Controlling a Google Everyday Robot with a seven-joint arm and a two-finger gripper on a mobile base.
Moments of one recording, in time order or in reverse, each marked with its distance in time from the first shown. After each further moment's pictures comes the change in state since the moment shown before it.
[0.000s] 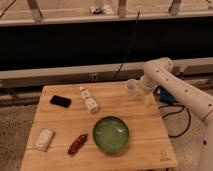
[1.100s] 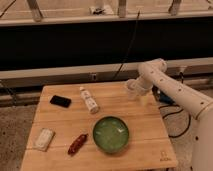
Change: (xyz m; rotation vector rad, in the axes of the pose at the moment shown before) arm -0.014 -0.001 0.017 -0.031 0.000 -0.021
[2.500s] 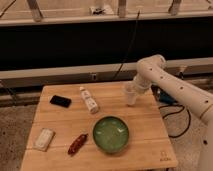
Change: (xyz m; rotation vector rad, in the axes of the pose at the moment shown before) arm -0.029 0.005 -0.038 -0.008 -0.014 -0.066
